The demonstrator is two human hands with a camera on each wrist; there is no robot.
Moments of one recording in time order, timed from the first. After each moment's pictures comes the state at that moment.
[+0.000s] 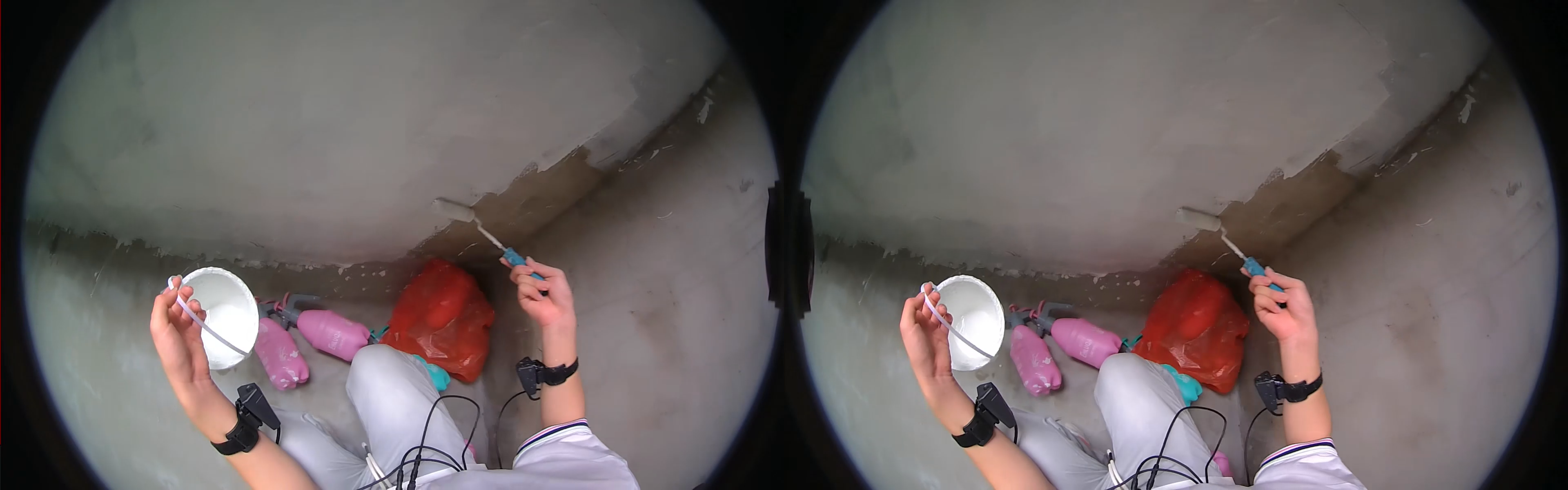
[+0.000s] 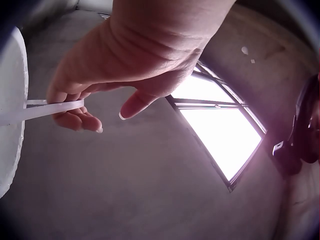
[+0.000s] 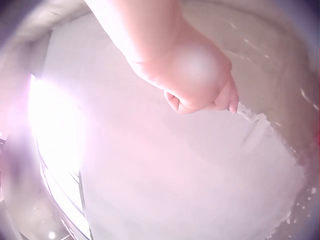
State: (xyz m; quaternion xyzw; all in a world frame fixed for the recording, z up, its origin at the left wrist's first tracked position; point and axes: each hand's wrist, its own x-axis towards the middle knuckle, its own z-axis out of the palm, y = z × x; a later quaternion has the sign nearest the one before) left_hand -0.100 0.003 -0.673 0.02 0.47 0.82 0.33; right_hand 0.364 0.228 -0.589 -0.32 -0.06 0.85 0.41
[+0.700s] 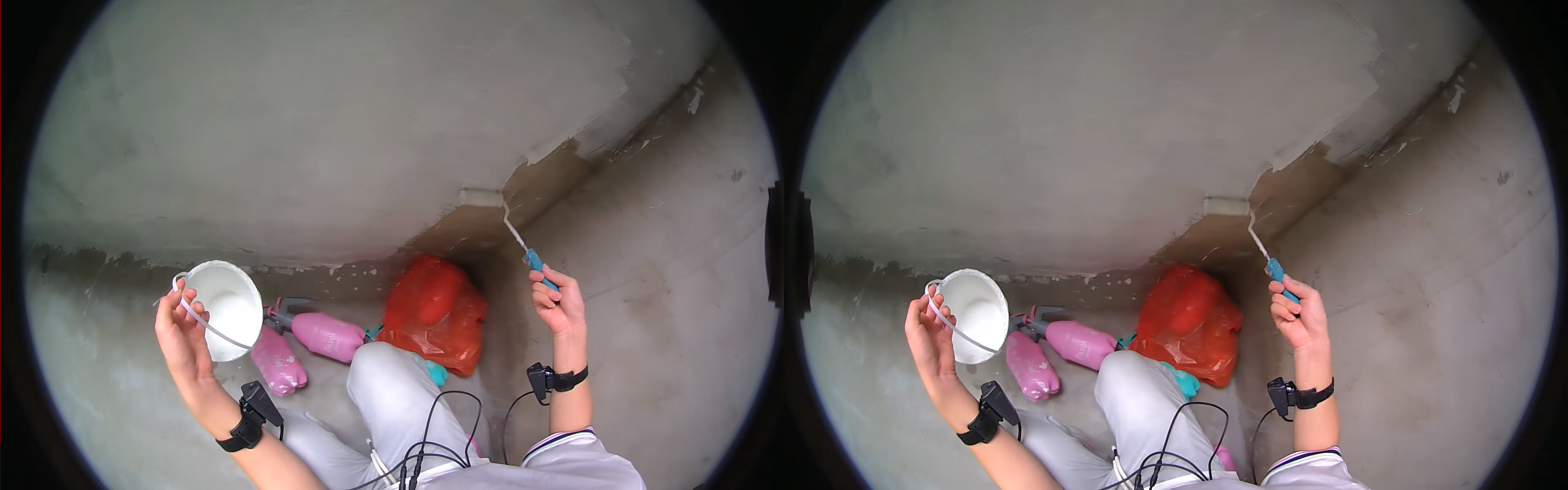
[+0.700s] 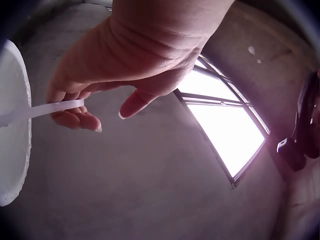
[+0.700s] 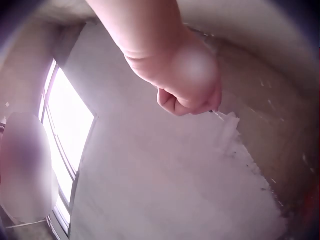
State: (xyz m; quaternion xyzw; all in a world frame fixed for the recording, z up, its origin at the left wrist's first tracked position) left_hand -0.116 0.006 -0.693 0.01 0.45 0.82 0.35; right_hand 0.385 0.184 -0.573 -0.38 -0.21 0.76 0.49
